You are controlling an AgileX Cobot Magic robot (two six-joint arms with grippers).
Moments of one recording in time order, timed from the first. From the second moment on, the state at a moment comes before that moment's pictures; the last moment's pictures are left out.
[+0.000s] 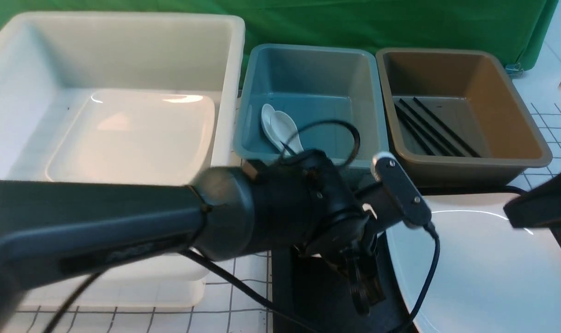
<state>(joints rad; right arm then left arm) 0.15 1.10 -1.15 0.54 1.22 -0.58 -0.91 1.87 -1.32 0.27 0.60 0.00</state>
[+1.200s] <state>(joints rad) 0.69 1.64 -1.96 0.28 1.22 -0.26 -0.32 1.40 -1.00 0.10 0.75 0.00</state>
